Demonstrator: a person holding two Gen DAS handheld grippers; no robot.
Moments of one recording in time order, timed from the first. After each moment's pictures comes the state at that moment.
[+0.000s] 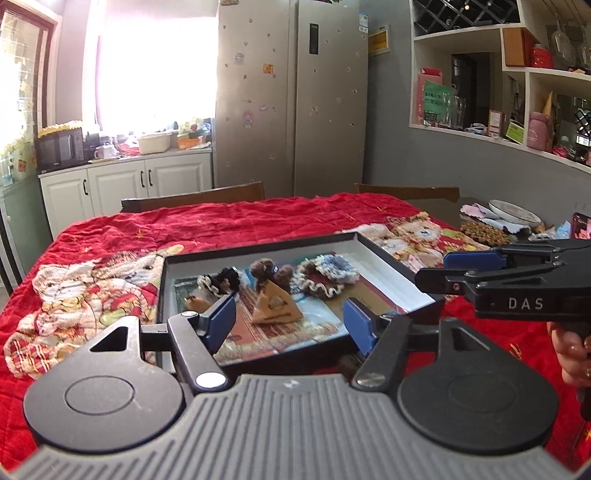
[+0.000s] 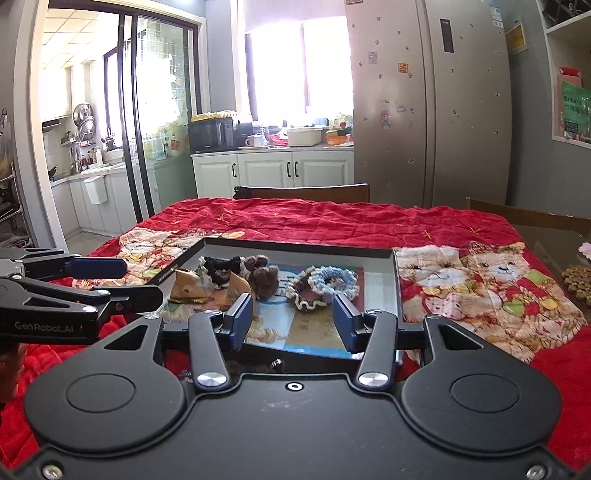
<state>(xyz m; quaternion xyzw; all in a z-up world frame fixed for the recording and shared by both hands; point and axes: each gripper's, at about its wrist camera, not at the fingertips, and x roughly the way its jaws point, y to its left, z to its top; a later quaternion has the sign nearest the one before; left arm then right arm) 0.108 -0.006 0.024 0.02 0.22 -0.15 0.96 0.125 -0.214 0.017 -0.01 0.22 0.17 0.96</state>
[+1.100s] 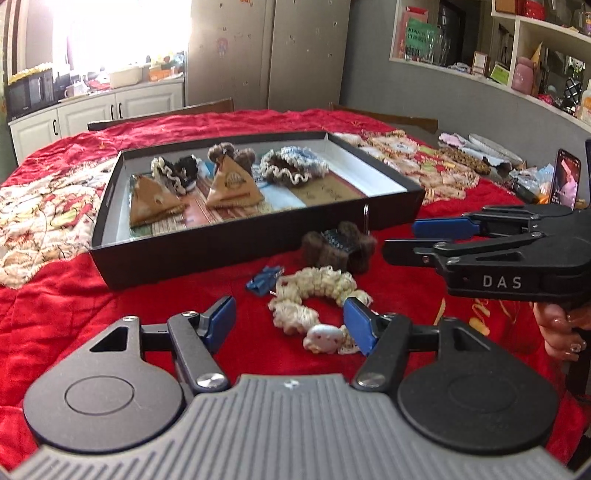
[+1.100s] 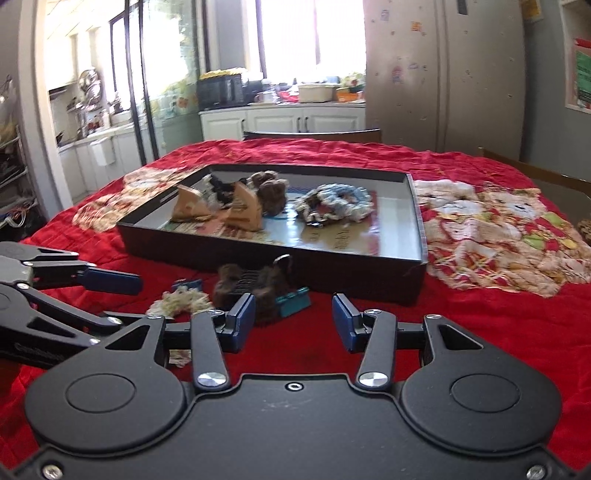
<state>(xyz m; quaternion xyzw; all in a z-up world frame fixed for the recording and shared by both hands) 0.099 -0.019 -0.047 0.02 0.33 -0.19 0.93 0.121 -0.204 -0.051 -0.03 0.29 0.19 0.94</state>
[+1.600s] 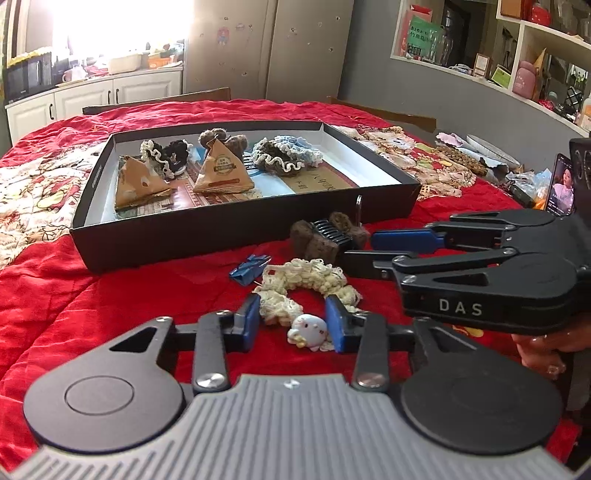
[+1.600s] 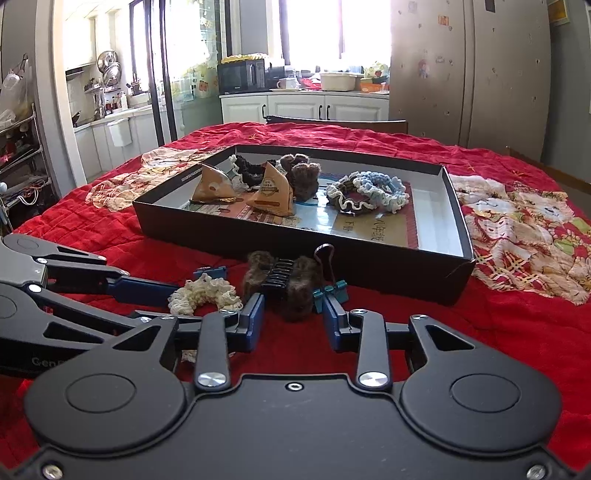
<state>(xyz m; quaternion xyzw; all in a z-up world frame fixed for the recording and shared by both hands) 0.102 -0.023 -0.054 0.00 0.34 -0.20 0.92 0.130 -0.184 -0.062 -0.04 0.30 0.21 0.93</state>
